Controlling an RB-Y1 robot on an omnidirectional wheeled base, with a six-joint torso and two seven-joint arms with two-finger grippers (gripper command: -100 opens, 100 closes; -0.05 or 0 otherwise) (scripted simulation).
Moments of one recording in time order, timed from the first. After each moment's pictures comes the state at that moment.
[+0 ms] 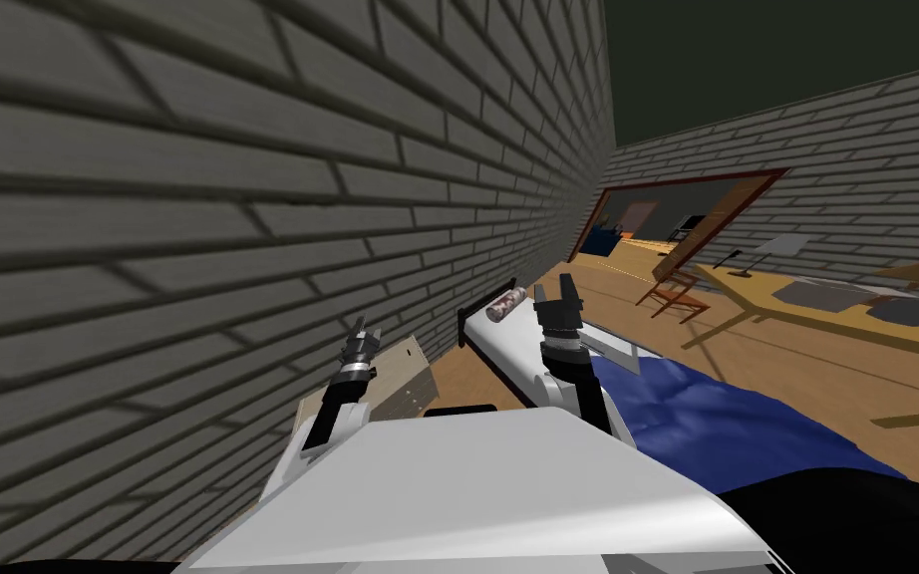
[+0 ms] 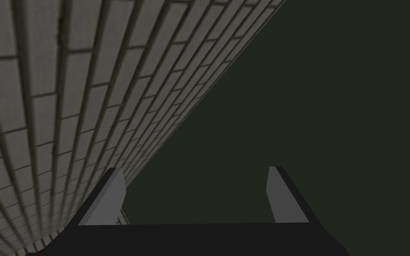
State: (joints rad) left arm 0.50 0.11 0.10 -2.08 -0.03 -0.16 0.29; right arm 0.48 0.00 0.02 -2.38 0.08 -0.43 -0.12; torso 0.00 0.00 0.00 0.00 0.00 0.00
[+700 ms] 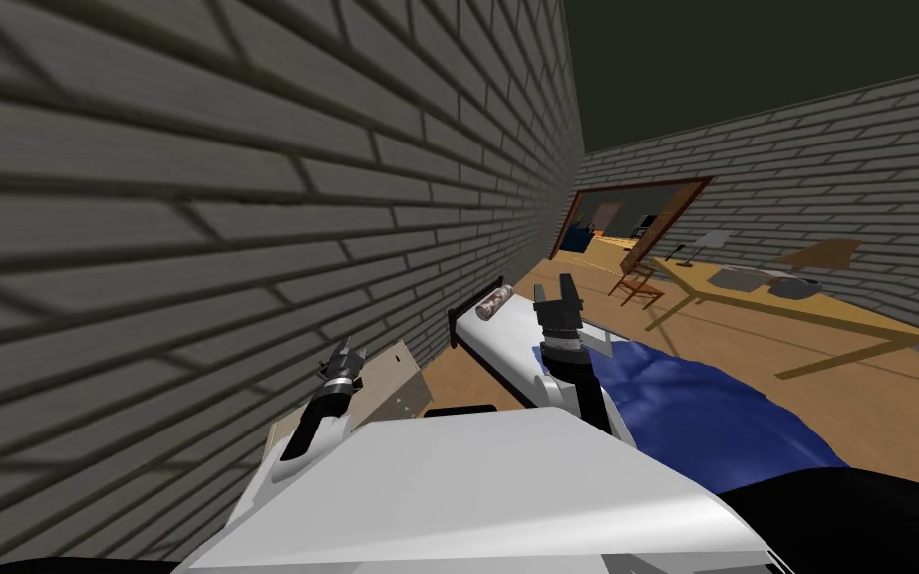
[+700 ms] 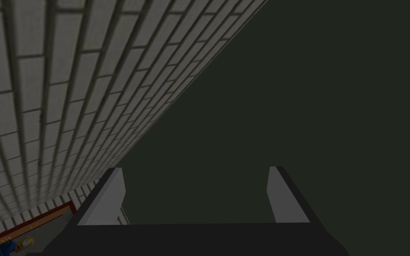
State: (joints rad) left arm 0.53 0.15 0.22 -1.96 0.04 -0.02 0.40; right arm 0.48 0.00 0.02 -2.38 0.08 -0.43 -0.12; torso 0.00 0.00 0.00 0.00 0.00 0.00
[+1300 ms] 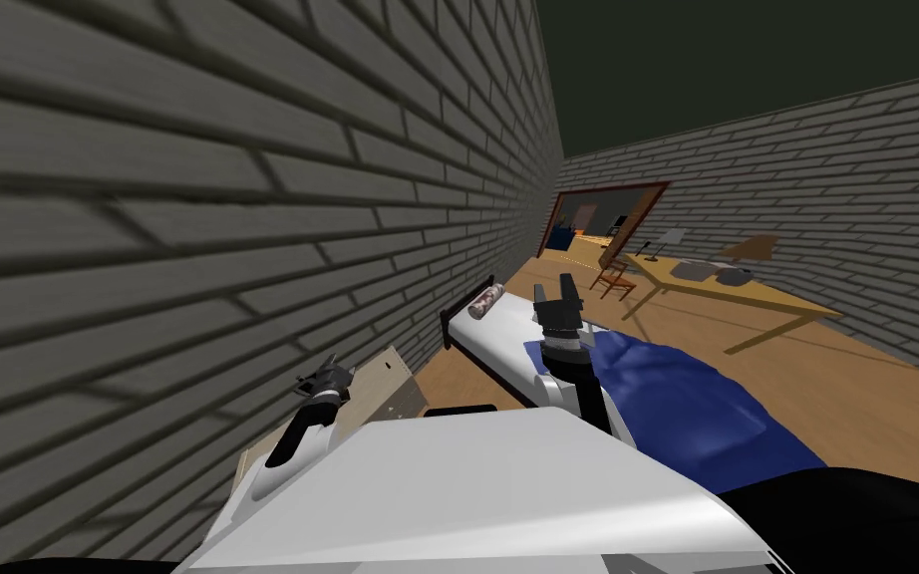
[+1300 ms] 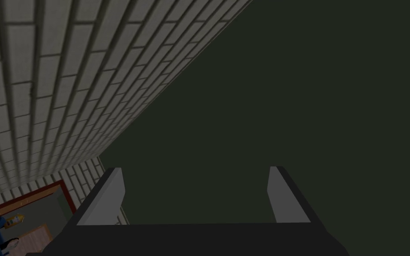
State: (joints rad) left arm 0.52 0.16 0.31 -1.87 0.09 0.13 0.48; right arm 0.48 0.00 0.02 -2.38 0.08 -0.43 -0.12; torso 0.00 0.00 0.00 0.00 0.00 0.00
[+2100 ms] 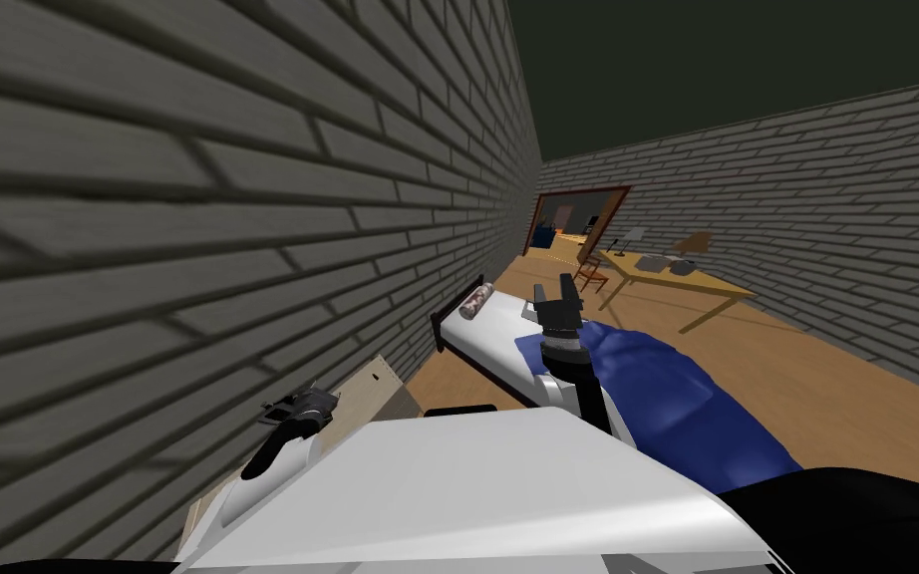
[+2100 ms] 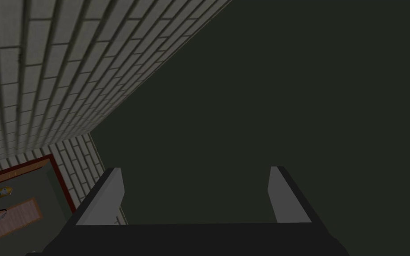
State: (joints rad) left arm 0.51 0.17 0.43 -1.74 0.18 0.32 0.58; right arm 0.48 0.00 0.02 -2.38 0.08 -0.43 -0.12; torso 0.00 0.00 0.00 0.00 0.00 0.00
